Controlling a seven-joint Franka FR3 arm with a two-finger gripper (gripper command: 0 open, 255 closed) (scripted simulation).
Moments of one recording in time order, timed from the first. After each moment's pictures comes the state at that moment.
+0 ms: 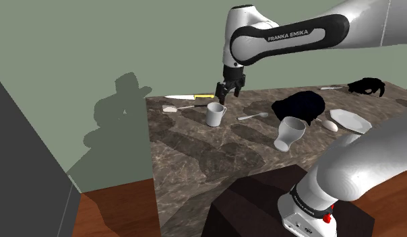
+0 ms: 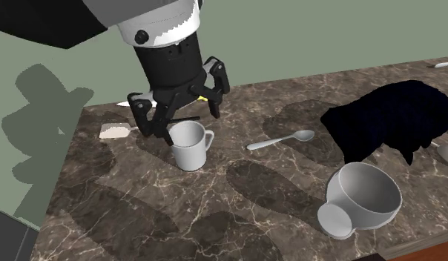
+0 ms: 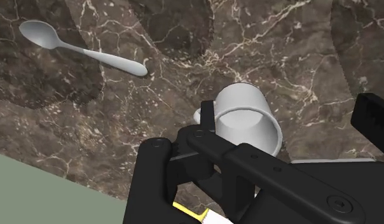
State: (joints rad) arm 0.02 -0.31 0.06 -2.28 -0.08 1.92 0.13
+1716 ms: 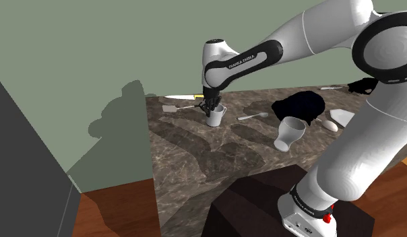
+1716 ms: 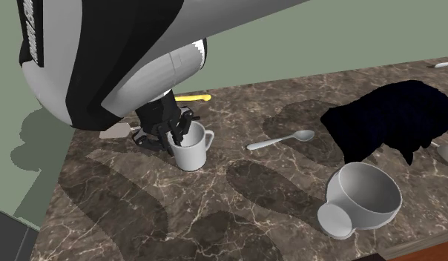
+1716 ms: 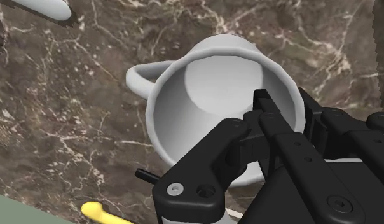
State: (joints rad) arm 0.03 0.05 0.07 -2.20 -0.09 2.20 0.13
